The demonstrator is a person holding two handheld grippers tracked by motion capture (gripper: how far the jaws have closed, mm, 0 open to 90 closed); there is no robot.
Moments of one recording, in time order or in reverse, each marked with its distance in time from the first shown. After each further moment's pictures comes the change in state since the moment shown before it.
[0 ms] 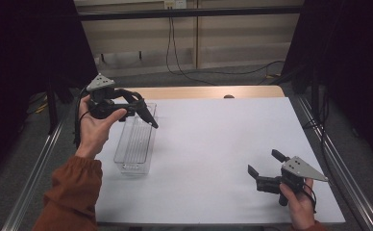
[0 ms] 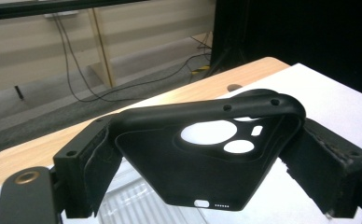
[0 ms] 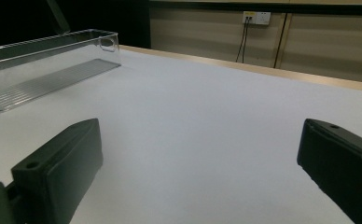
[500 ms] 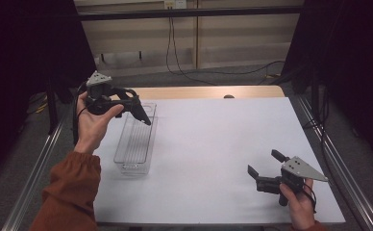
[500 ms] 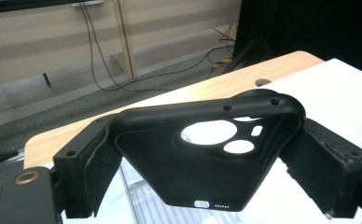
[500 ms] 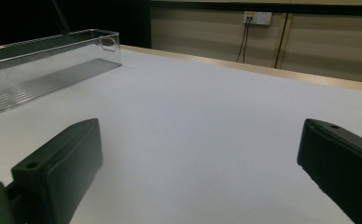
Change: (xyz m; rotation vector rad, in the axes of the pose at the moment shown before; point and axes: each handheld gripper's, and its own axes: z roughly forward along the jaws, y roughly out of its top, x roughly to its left) left arm 0.018 -0.001 0.009 0.038 0.090 -0.025; right arm 0.000 0.000 0.000 0.002 0.005 -0.003
